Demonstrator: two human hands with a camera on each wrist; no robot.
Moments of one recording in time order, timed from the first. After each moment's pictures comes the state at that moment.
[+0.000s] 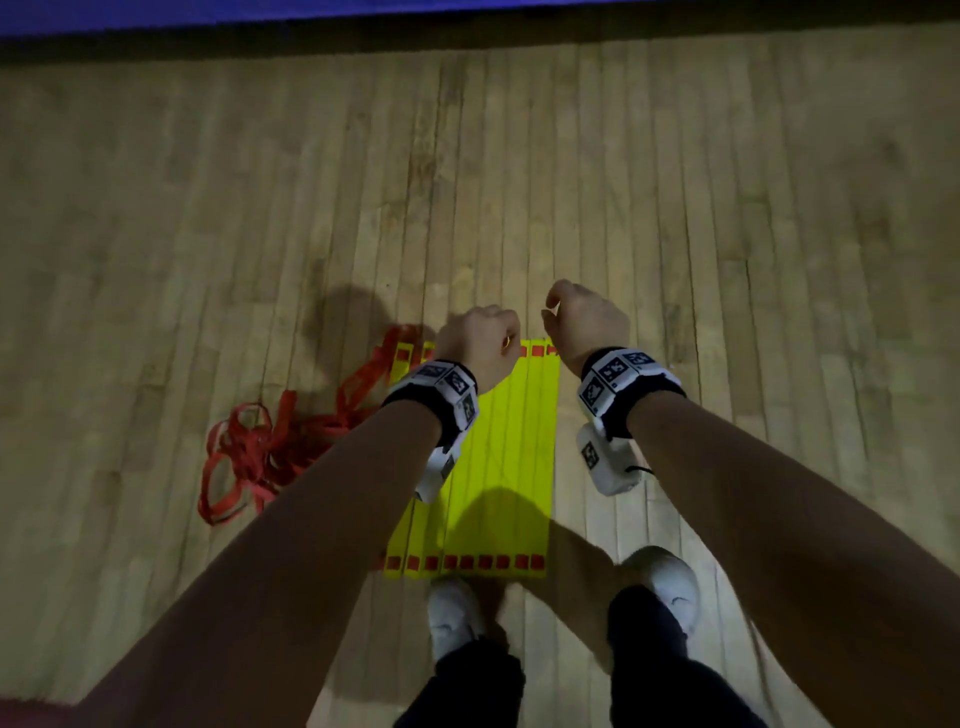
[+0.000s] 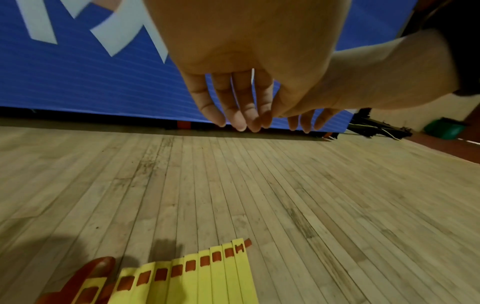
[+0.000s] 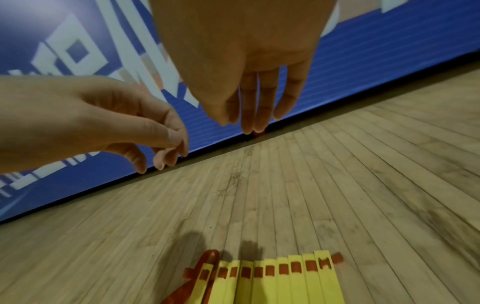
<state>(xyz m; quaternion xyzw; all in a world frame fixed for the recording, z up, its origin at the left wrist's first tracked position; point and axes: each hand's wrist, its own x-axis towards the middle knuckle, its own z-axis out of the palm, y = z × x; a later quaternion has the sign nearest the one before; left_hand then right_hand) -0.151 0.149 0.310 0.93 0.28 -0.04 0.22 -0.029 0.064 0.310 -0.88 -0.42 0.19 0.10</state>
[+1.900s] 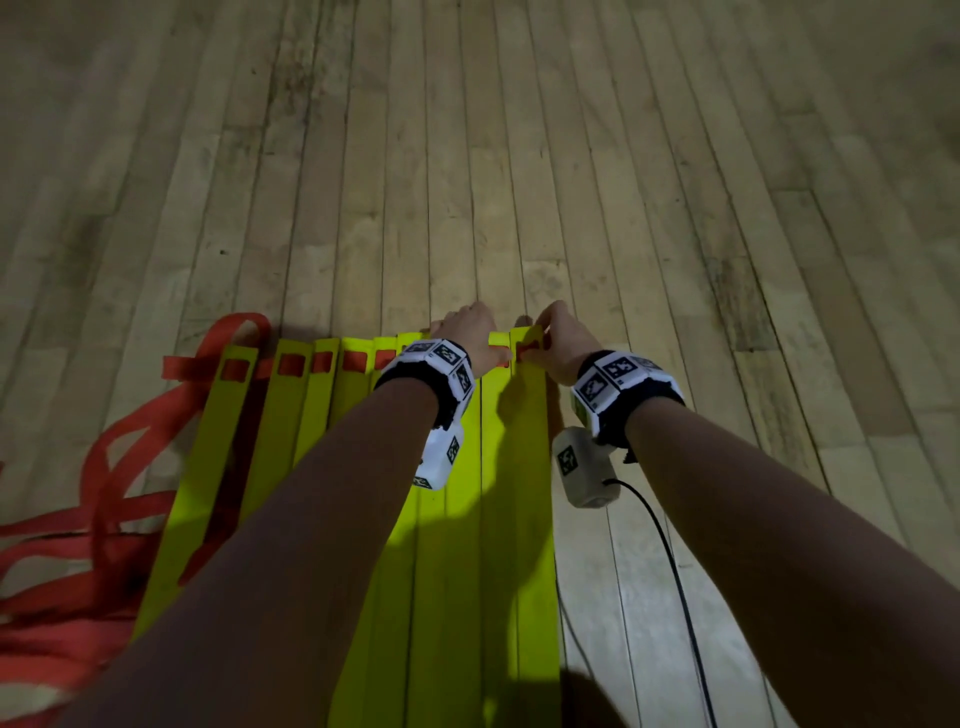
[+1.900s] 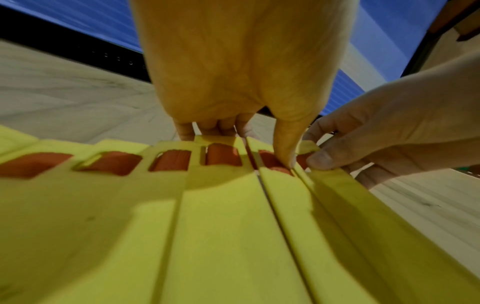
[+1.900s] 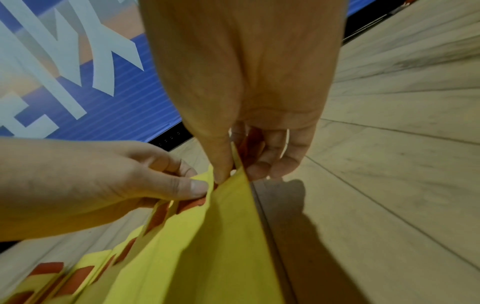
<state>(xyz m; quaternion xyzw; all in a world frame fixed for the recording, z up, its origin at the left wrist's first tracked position) -0.042 0.196 -0.104 0.89 0.33 -0.16 0.27 0.043 0.088 -0.094 -0.87 -0.27 0.34 0.22</state>
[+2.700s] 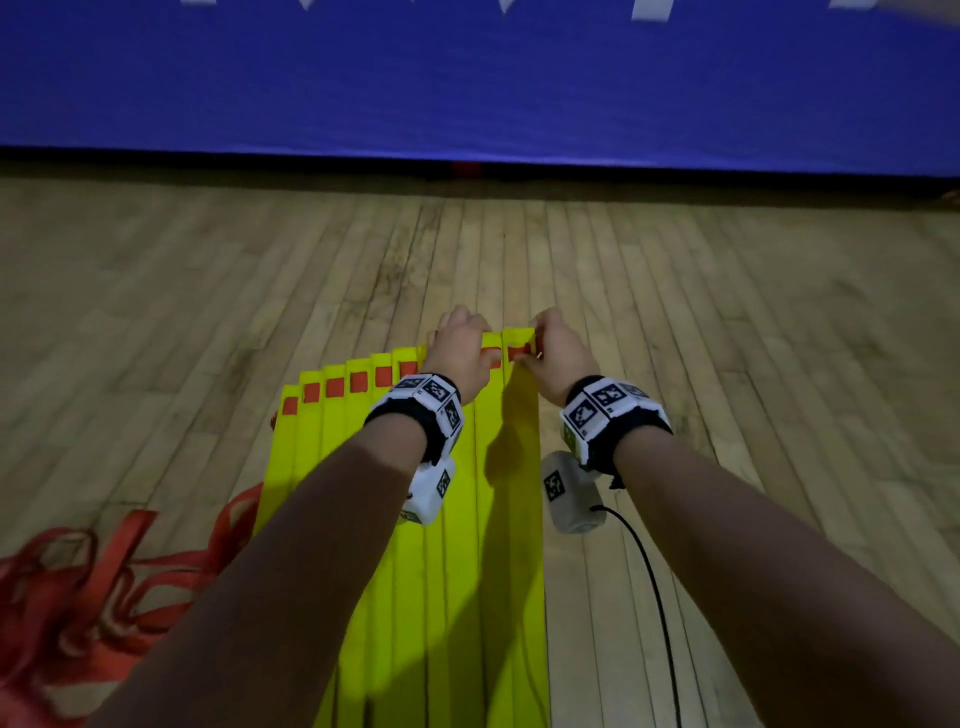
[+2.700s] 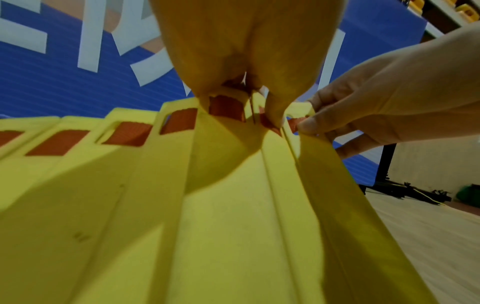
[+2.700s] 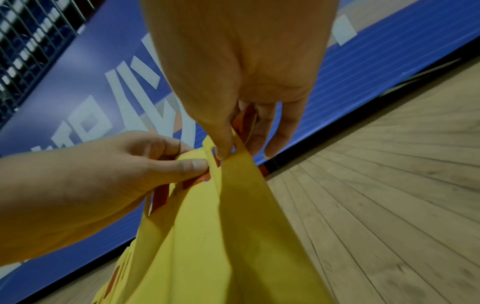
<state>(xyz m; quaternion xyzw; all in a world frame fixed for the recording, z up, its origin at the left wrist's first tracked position) -0.086 0.207 0.111 0.91 0.33 0.15 0.22 0.010 0.111 0.125 -0.85 -0.39 0.17 0.31</state>
